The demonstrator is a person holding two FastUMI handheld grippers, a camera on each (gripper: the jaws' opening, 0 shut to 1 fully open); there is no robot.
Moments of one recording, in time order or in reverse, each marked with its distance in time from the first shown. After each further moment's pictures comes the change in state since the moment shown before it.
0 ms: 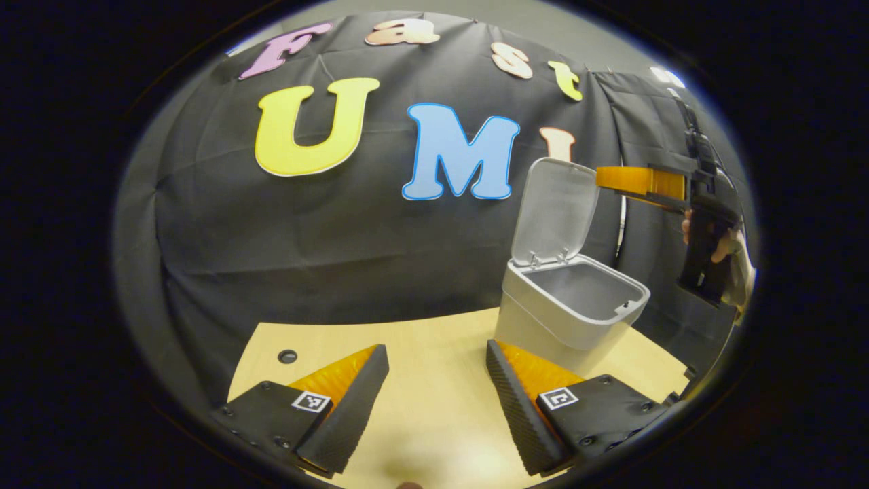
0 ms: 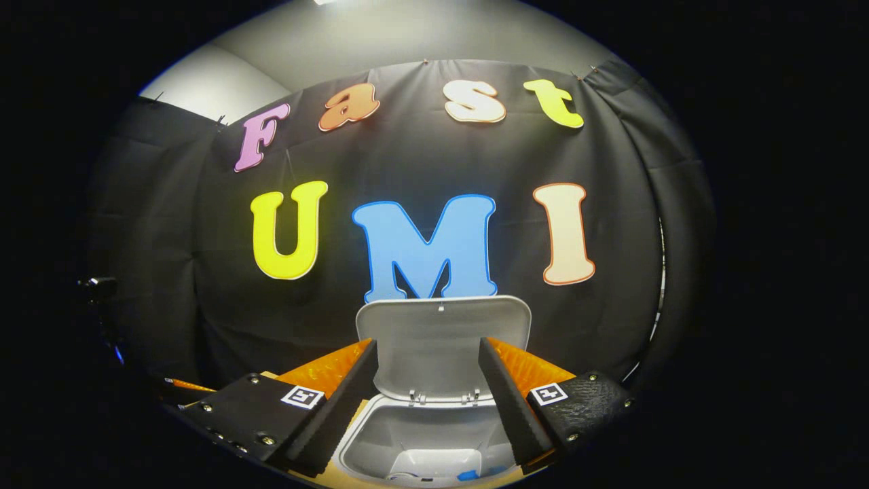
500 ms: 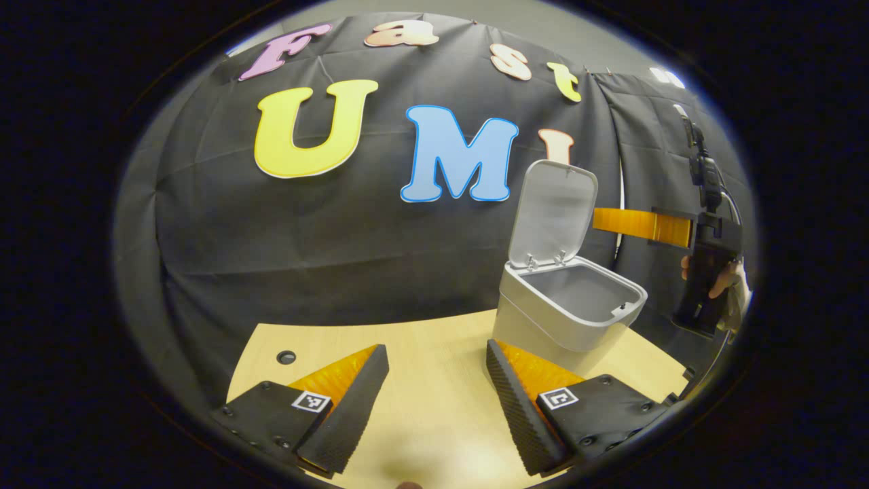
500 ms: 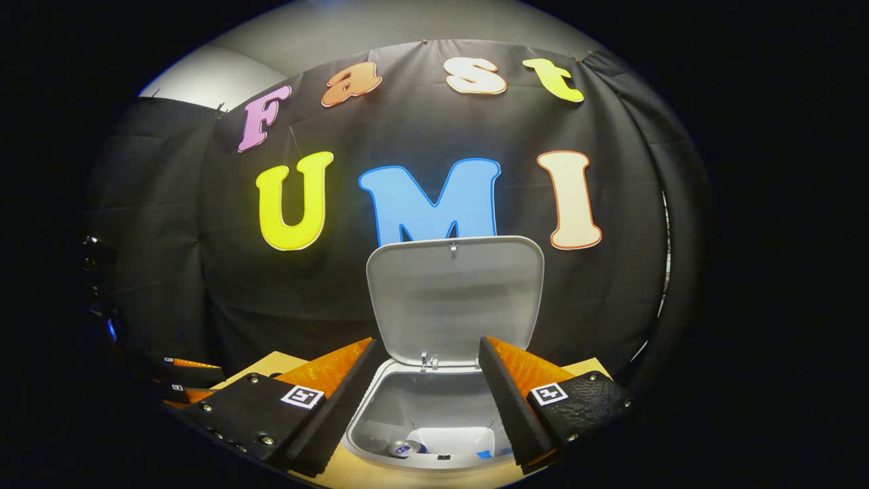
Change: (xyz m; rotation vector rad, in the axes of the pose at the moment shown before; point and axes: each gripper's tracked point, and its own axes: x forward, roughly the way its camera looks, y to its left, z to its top) left arm -0.001 -0.005 0.004 0.001 -0.010 -0.005; right arm -0.014 0.012 -0.055 0.025 0.117 0.020
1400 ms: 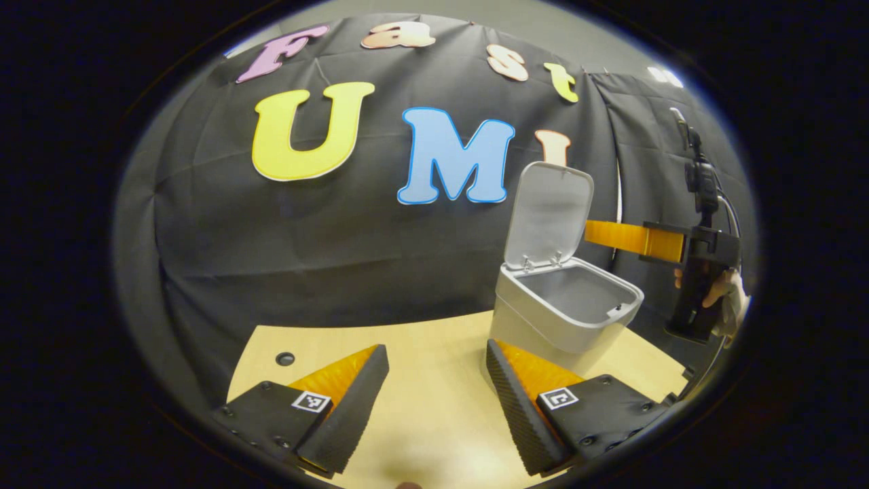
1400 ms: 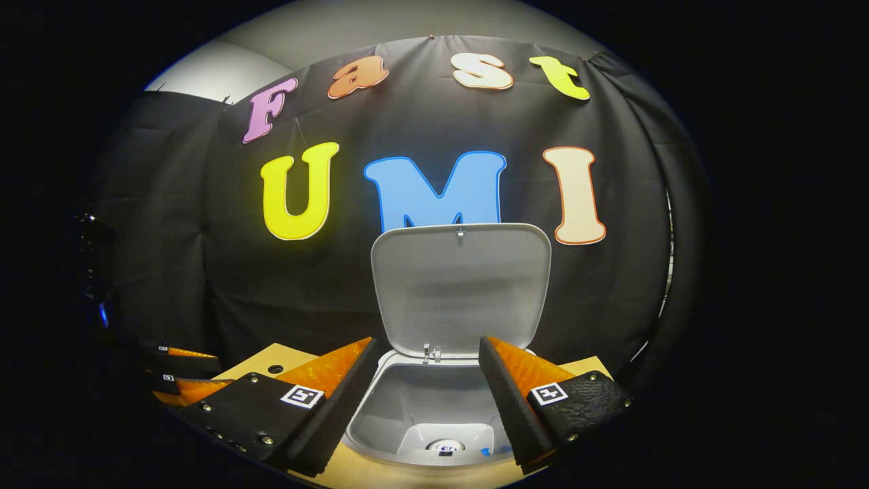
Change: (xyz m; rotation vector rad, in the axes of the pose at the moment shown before) left arm -0.002 -0.006 0.002 0.004 -0.007 -0.009; right arm 0.001 0.008 -0.021 -0.026 0.037 0.018
